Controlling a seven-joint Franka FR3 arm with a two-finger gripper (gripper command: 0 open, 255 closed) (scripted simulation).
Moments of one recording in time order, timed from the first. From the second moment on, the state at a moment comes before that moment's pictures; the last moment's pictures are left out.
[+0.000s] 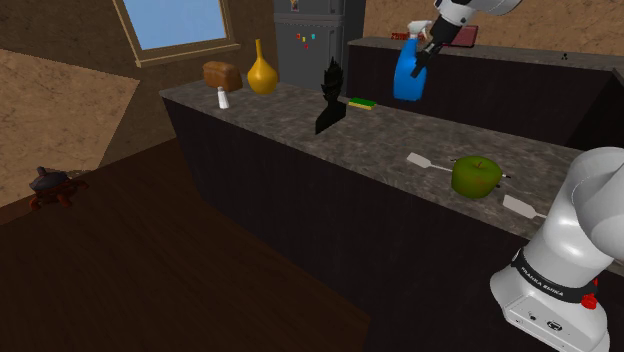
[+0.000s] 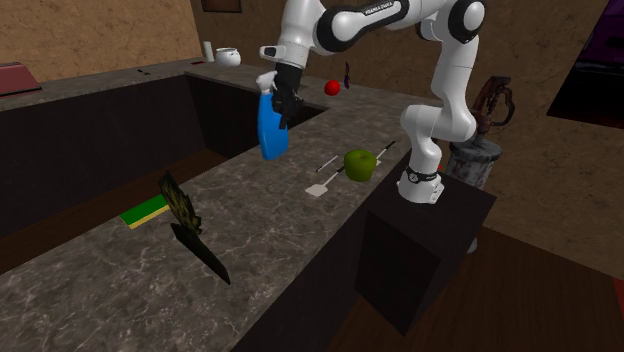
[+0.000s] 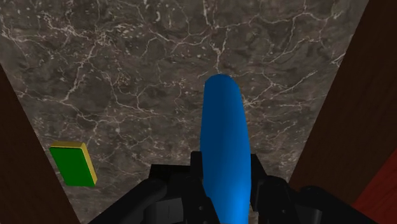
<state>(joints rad) 0.30 -0.21 -0.73 -2.02 0.12 2.18 -0.71</state>
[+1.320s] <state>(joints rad) 0.30 -0.19 -0.72 -1.74 0.11 1.91 -0.67</state>
